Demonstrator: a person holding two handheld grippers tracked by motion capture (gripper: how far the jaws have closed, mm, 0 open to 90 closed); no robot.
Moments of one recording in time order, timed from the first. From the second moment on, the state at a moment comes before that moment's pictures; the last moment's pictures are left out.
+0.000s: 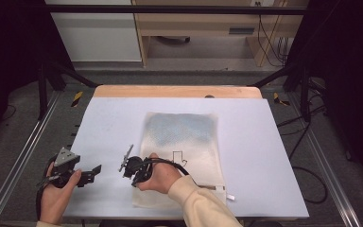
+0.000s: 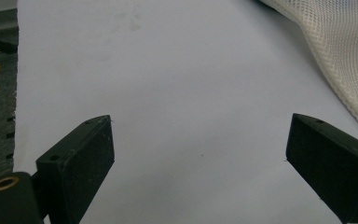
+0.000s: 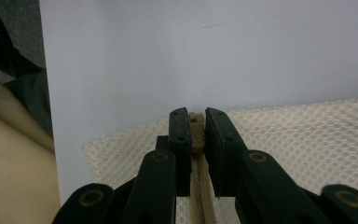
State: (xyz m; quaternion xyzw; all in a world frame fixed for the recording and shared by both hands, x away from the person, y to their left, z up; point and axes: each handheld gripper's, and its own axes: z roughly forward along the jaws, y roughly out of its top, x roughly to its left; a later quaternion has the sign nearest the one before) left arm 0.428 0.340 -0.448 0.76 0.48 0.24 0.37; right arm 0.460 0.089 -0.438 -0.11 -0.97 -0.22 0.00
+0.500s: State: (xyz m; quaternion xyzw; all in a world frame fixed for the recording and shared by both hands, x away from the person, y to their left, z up) left arm 0.410 0.323 -0.442 0.76 0.46 0.21 0.40; right arm 0.449 0.065 -0.403 -0.09 -0.96 -0.27 -0.02
